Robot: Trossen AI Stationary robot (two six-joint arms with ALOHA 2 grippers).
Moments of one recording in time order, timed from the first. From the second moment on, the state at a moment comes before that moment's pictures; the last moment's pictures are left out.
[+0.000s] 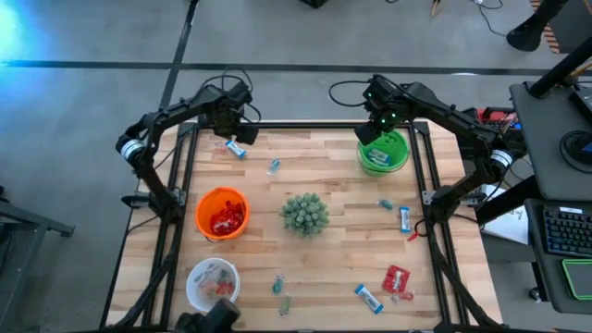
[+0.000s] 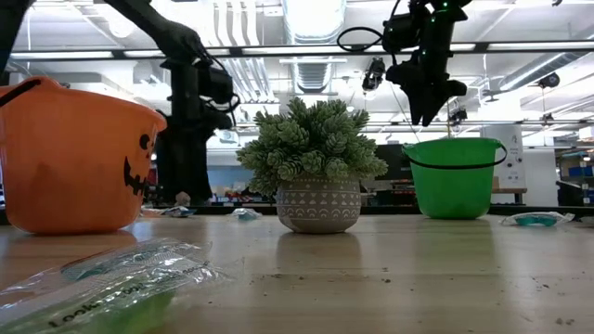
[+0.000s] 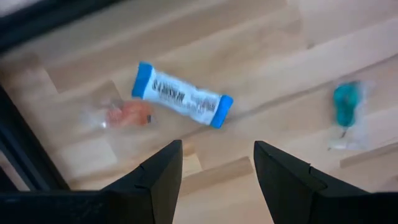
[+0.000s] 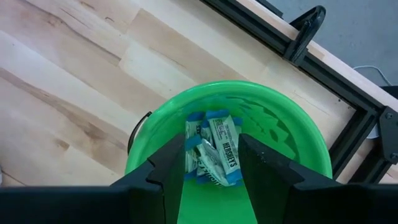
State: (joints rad) left arm 0.84 1.72 1.38 -1.12 -0.02 -0.38; right arm -0.74 1.52 1.46 -1.20 0.04 0.22
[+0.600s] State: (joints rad) left arm 0.84 1.70 1.38 -1.39 -0.02 0.14; right arm -0.74 1.52 1.46 -1.20 0.04 0.23
